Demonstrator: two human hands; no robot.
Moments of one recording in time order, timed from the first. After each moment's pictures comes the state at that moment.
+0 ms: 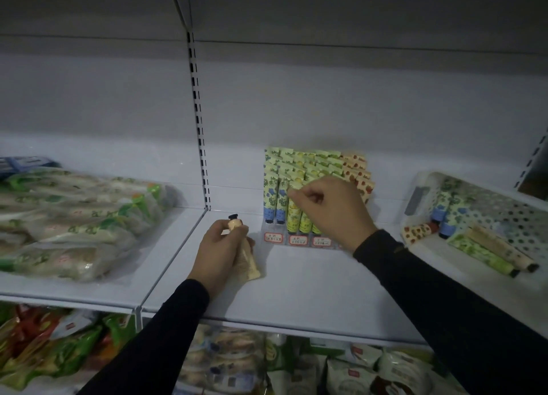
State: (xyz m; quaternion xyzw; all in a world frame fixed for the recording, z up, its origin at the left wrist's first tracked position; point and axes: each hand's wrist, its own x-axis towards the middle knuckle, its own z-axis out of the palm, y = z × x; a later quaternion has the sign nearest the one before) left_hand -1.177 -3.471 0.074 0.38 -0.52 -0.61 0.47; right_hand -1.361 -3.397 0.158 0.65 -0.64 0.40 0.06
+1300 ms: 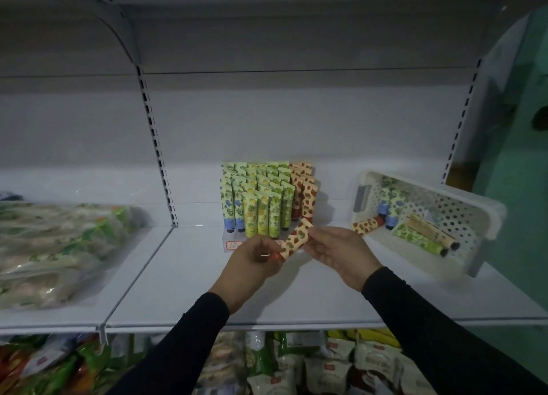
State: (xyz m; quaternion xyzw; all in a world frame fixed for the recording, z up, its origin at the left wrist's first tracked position) left_hand -1.250 -3.402 0.084 0.28 -0.70 -0.55 0.35; right_hand -1.426 -3.322 0.110 0.28 -0.52 0.67 -0.45
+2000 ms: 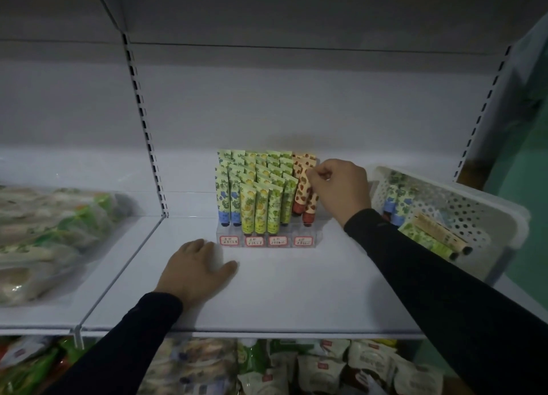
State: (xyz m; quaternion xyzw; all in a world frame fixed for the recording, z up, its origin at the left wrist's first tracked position) left_hand -1.195 -3.477 0.043 0.46 -0.86 -0.08 0.19; right_hand -1.446 -3.382 0.171 0.50 -0.71 0.48 0.12
